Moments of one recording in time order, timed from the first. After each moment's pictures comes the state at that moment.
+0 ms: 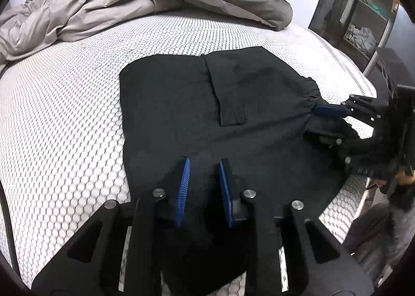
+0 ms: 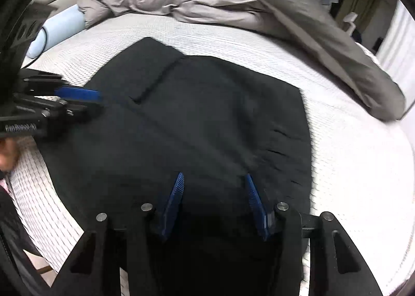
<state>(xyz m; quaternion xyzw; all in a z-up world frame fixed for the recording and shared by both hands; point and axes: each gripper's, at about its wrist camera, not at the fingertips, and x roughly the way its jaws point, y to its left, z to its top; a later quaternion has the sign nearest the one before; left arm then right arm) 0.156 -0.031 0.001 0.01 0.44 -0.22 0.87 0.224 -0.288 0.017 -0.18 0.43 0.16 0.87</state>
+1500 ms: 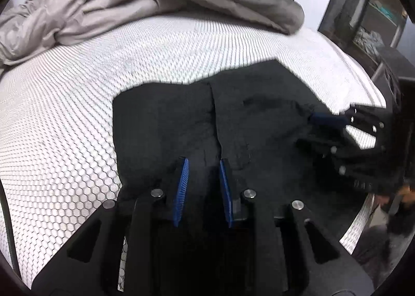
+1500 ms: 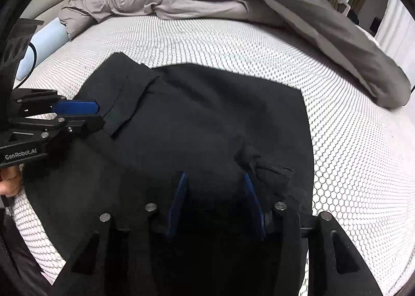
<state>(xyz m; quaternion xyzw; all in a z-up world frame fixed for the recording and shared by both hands) 0.191 -0.030 0.017 0.01 0.43 -0.20 0.88 0.276 -0.274 0.022 -0.14 0.46 0.15 0.86</state>
